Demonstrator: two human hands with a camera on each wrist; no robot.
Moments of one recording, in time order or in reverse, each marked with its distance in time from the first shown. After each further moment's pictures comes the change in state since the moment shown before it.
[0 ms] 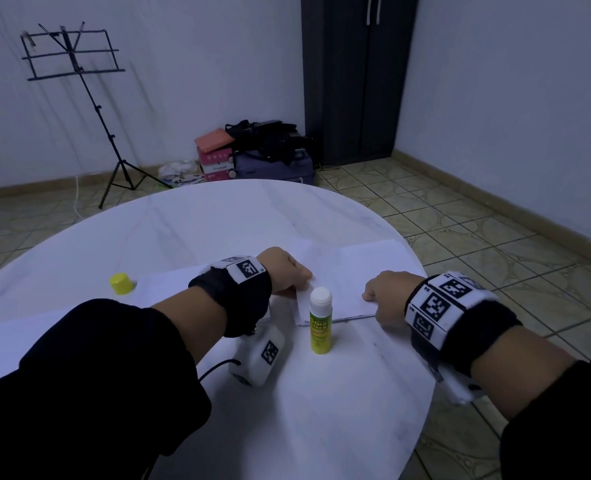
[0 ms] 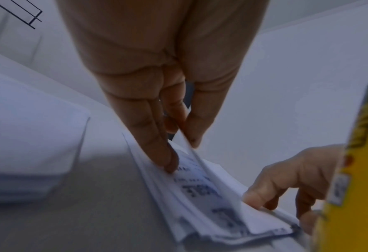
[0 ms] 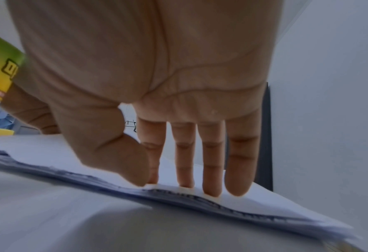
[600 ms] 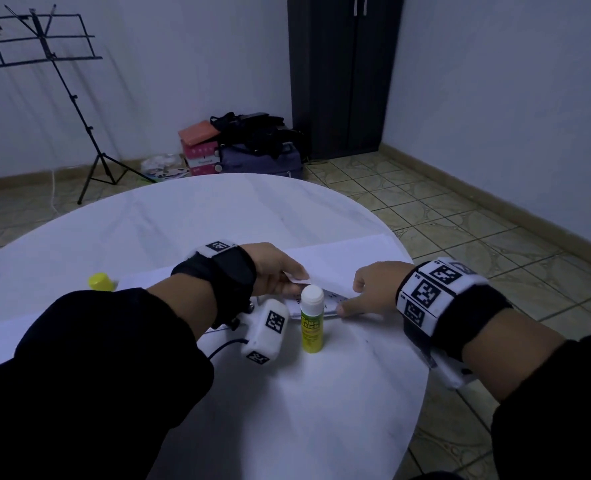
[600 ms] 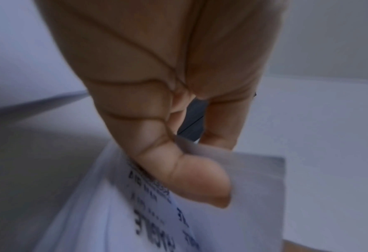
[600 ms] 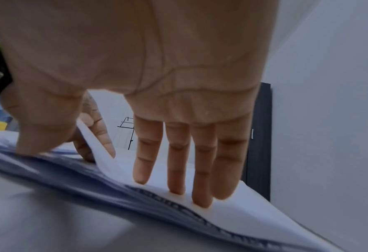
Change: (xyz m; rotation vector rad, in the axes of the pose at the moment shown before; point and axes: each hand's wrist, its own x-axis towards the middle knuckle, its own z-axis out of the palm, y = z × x) left_hand 0.004 0.007 -0.006 -0.360 -0.239 -0.143; right_hand 0.000 0.001 -0.008 0.183 0.036 0.025
